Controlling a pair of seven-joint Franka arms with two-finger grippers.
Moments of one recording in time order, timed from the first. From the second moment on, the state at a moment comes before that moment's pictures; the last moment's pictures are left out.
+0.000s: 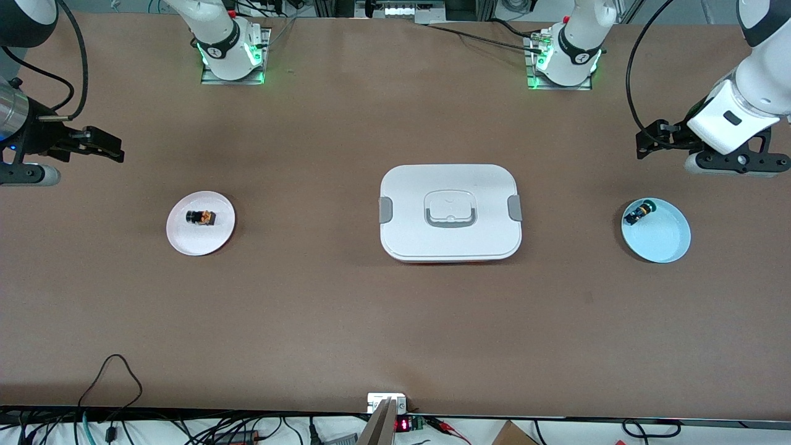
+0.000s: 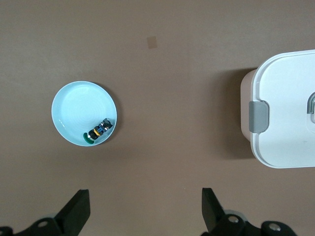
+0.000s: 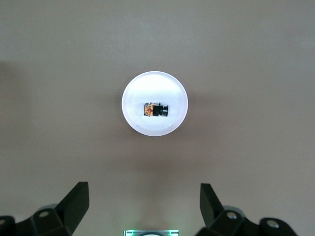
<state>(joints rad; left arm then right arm) 0.01 -0.05 -0.08 -1.77 0.02 1.64 -0.03 -0.03 0.11 0.07 -1.52 -0.04 1.49 0.04</state>
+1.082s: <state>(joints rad) 0.01 -0.05 -0.08 -1.77 0.02 1.64 -0.03 0.01 0.31 0.07 -1.60 -0.06 1.71 0.09</state>
